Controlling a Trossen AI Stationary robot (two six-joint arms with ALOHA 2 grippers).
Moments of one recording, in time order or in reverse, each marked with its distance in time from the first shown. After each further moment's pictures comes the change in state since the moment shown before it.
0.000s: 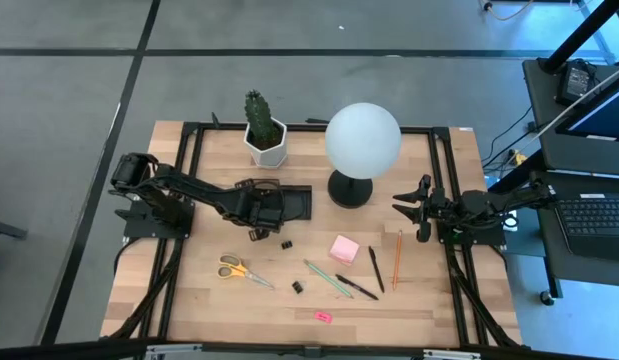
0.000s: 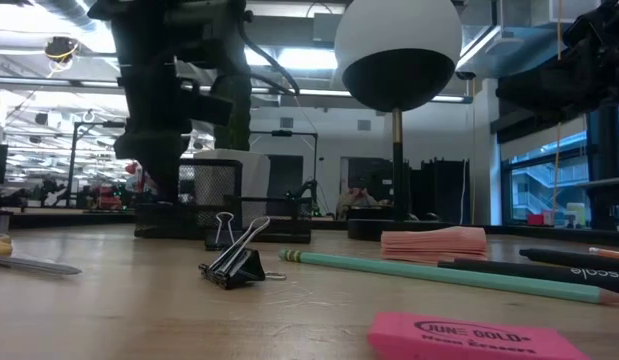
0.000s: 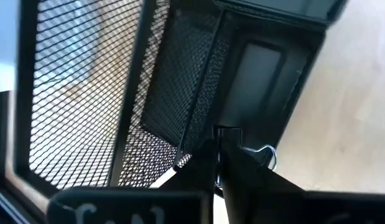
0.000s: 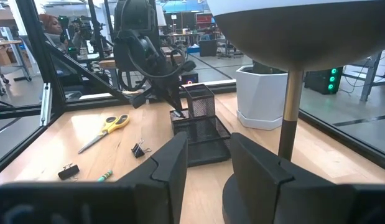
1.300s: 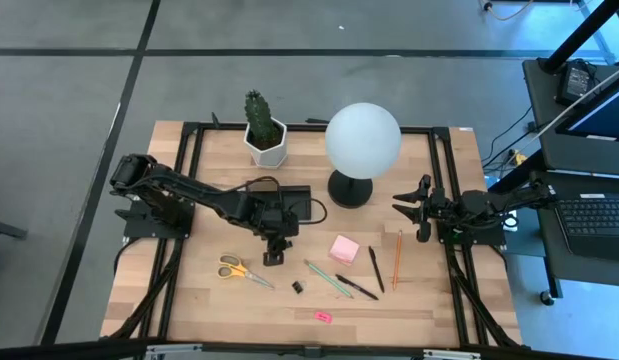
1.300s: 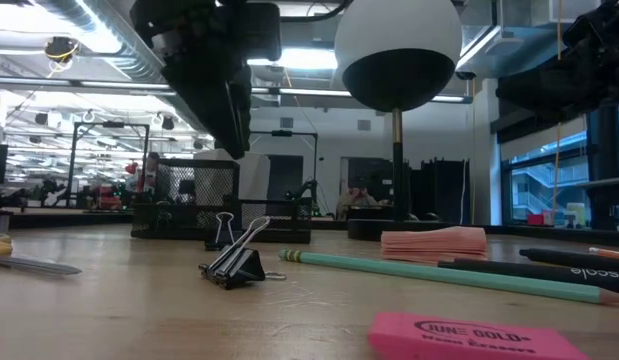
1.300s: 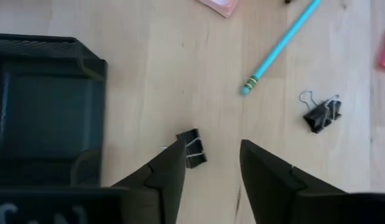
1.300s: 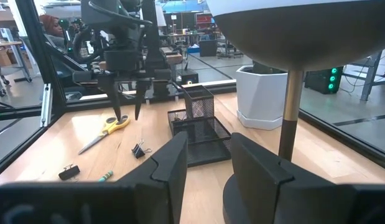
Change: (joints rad) left arm -0.055 0.000 0.148 0.292 0.424 0.169; right arm 0.000 0.000 0.000 0.001 0.000 0.005
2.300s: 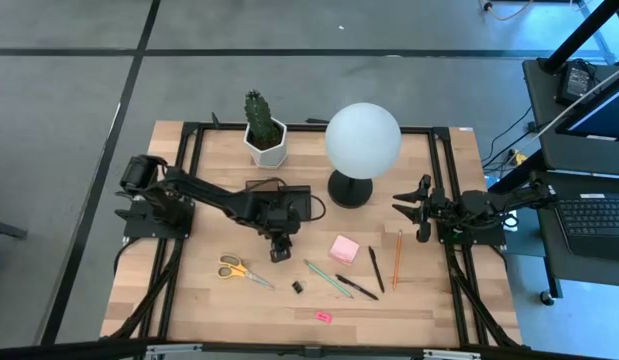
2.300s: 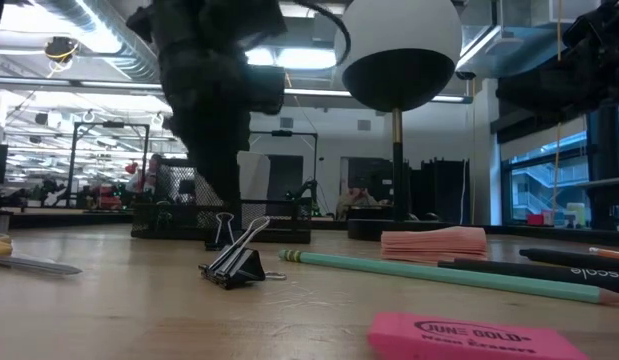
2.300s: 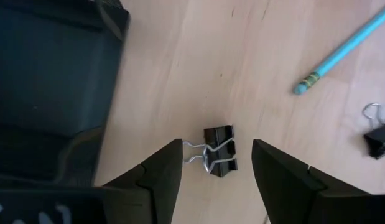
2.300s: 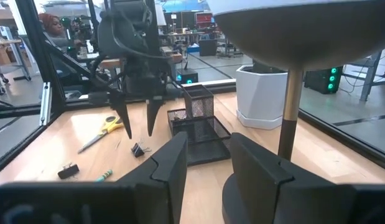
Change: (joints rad) left arm 0.047 0.088 -0.077 0.101 0.007 -0.150; right arm 0.000 0.000 0.000 -0.006 0.000 -0.004
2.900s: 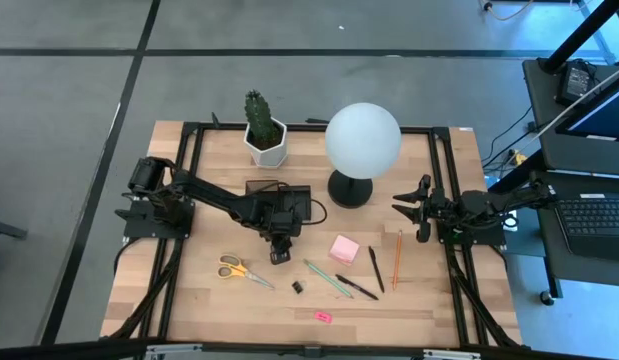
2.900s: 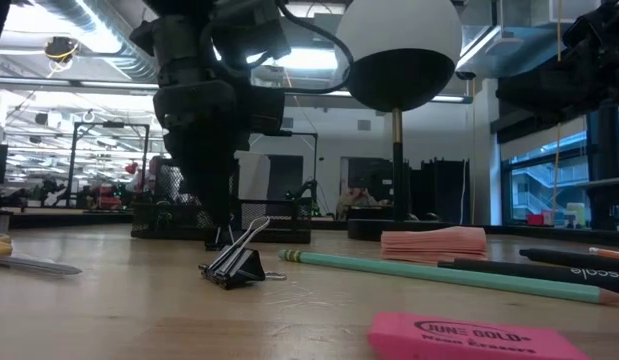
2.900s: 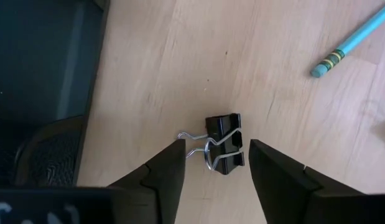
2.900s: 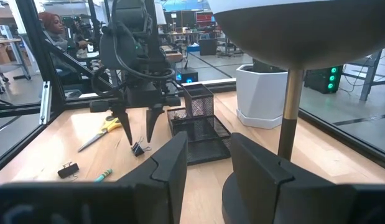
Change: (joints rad) left arm 0.001 0.053 -0.001 0.000 0.031 0.001; right arm 0.000 0.000 0.000 -0.001 0.000 0.000
